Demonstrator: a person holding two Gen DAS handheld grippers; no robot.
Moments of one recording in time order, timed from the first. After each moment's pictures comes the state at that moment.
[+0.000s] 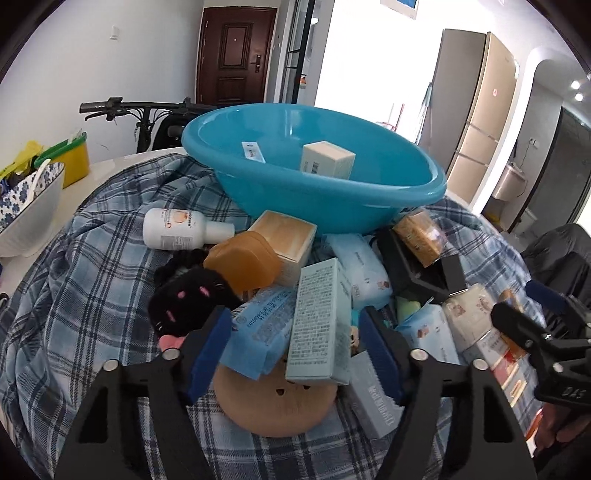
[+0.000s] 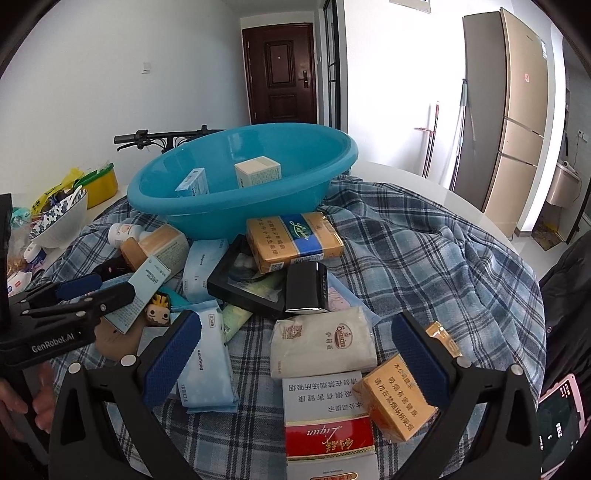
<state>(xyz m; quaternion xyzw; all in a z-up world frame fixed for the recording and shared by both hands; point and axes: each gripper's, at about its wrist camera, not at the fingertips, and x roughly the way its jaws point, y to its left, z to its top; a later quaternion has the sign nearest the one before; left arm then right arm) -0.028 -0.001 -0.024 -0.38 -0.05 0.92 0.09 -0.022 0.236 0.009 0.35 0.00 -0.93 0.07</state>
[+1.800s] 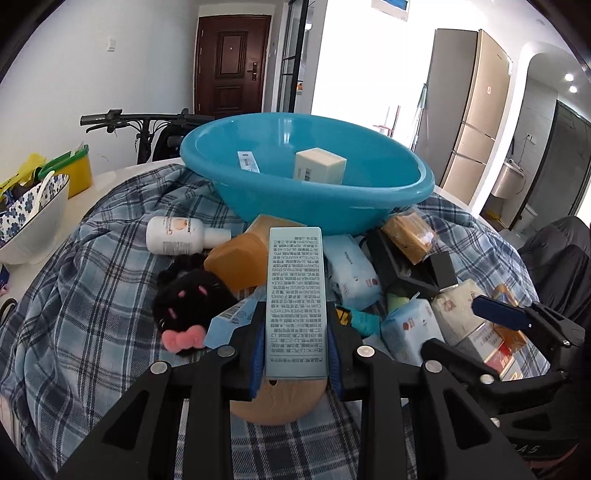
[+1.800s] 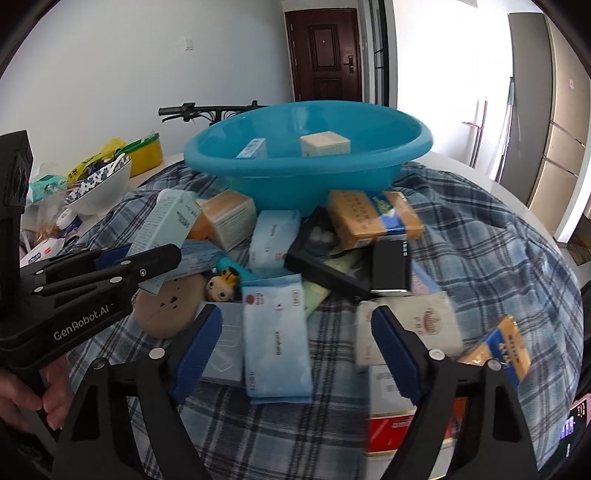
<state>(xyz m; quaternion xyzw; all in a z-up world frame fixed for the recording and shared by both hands) -0.011 0.008 -0.017 -0.37 -0.02 0.93 0.08 -0.021 0.192 -0.009 0.38 0.02 -0.91 0.16</state>
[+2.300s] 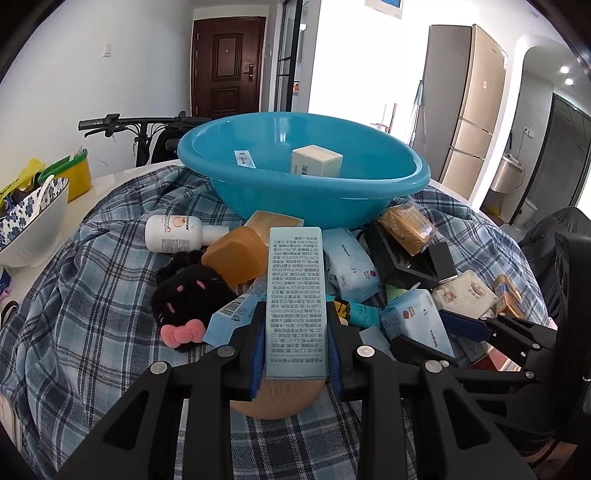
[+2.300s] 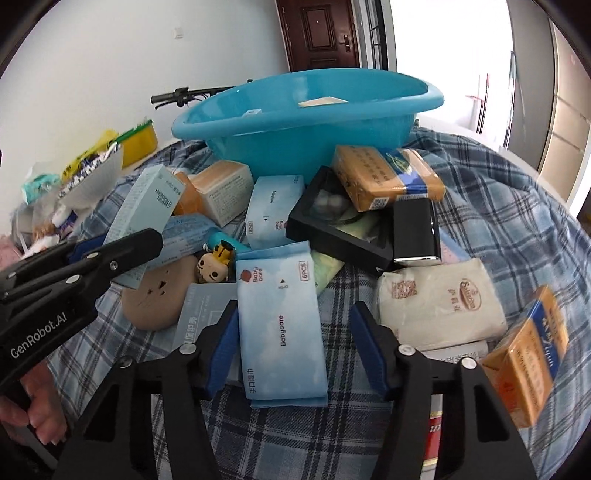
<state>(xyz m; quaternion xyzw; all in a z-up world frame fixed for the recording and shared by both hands) -0.007 0.012 -0.021 -0.37 -0.01 0.93 0.08 -0.033 0.191 -0.040 0.41 -0.01 -0.90 0.16</state>
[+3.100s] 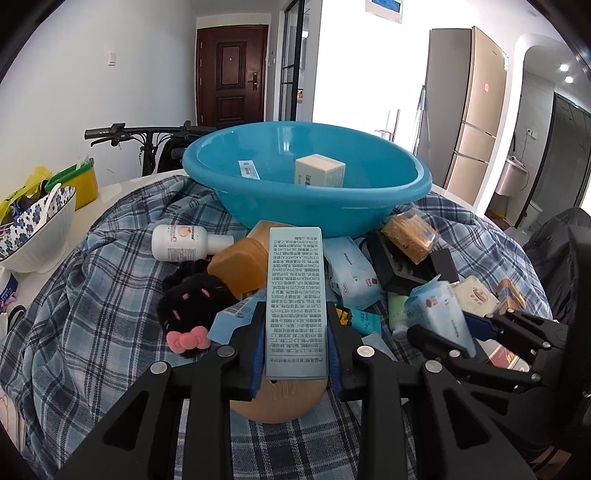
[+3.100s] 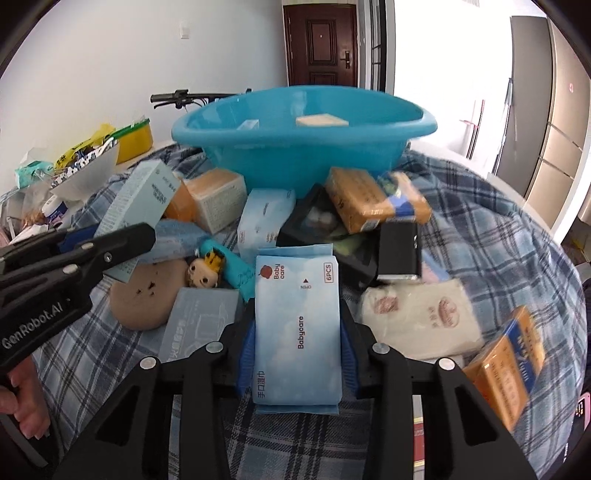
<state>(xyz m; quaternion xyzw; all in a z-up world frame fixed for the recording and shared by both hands) -0.004 0.013 -0.015 -0.35 -0.01 0.93 0.07 -0.026 0.189 -0.028 0.38 0.03 -0.91 0.14</state>
